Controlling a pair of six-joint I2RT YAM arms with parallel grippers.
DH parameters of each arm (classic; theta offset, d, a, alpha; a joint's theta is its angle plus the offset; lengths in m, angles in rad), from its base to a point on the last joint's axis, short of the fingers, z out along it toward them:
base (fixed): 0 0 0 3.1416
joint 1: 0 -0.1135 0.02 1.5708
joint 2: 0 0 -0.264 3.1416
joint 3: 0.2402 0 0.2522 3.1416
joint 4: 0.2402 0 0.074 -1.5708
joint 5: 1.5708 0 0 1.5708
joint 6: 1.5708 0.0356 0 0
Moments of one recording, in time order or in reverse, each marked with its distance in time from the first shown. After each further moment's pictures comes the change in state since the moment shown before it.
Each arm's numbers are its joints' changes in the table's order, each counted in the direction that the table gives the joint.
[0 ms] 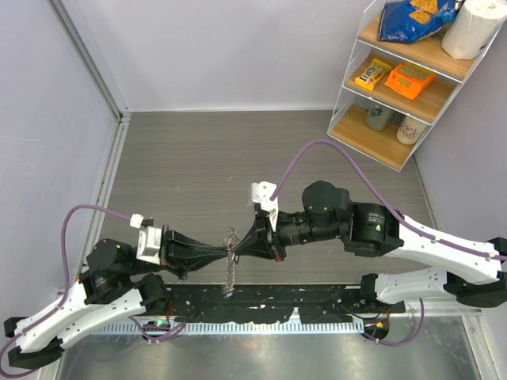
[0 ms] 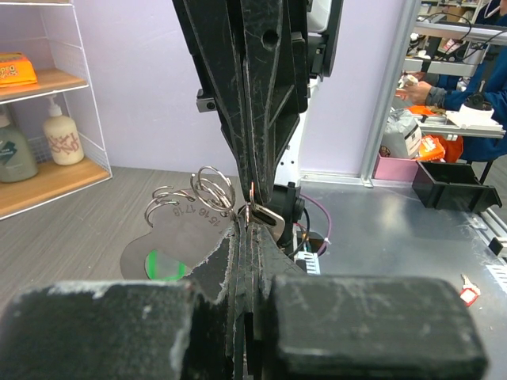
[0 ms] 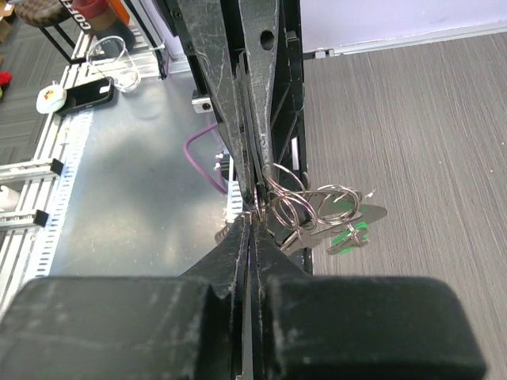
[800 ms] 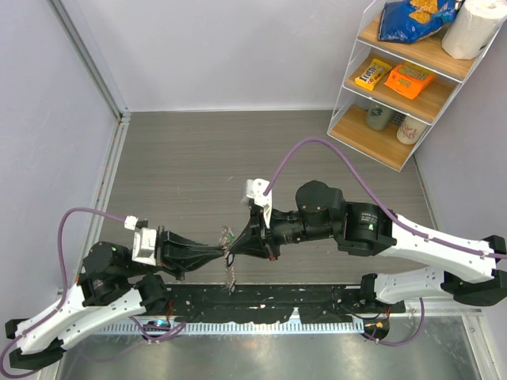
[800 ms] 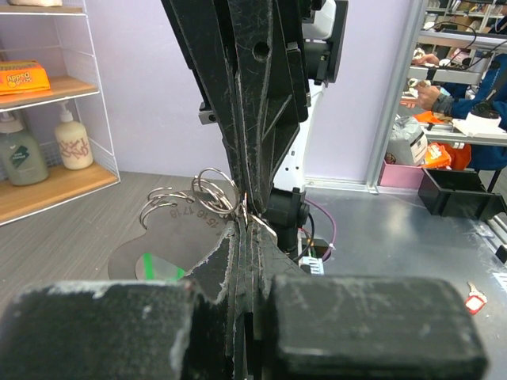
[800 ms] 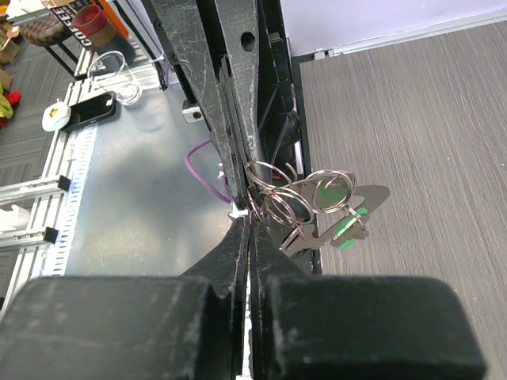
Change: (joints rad) left arm 0.000 -0.041 -0.011 0.008 -0.023 0.001; right arm -0.001 0.028 0.001 -0.037 0.021 0.064
